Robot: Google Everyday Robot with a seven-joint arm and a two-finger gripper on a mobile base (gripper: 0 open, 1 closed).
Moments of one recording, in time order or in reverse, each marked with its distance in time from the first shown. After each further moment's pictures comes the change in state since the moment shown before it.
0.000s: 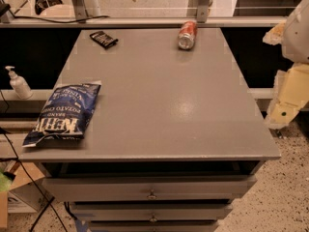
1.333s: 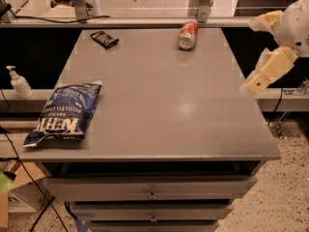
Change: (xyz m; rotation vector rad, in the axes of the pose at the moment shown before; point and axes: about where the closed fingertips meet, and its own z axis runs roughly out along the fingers) arm -0.032 -0.069 0.026 0.023 -0.479 0.055
